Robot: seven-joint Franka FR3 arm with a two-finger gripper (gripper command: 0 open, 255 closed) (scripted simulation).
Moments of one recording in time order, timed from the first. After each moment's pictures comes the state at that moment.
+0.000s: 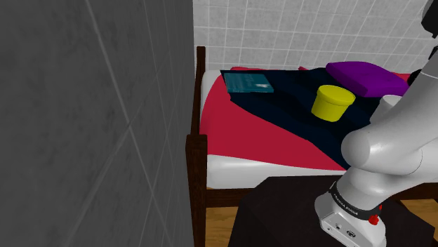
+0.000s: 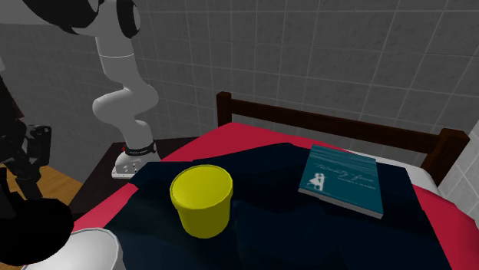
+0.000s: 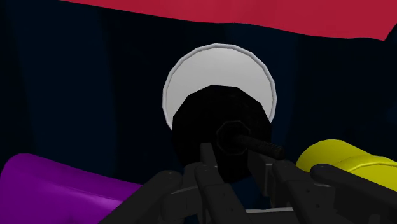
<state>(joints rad) -0.74 0.10 -0.76 -1.60 0.03 1.76 -1.20</state>
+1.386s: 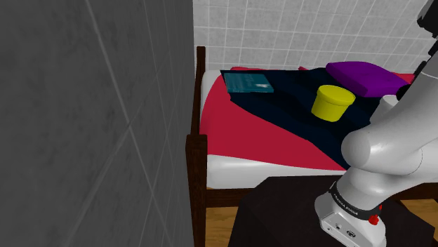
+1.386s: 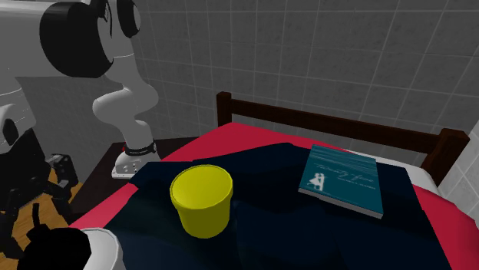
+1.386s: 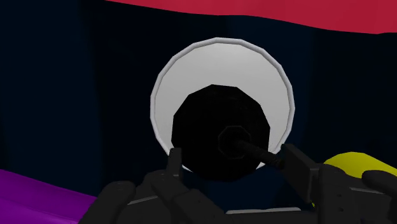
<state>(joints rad) -0.73 0.10 -0.75 -1.78 0.03 1.94 -1.19</state>
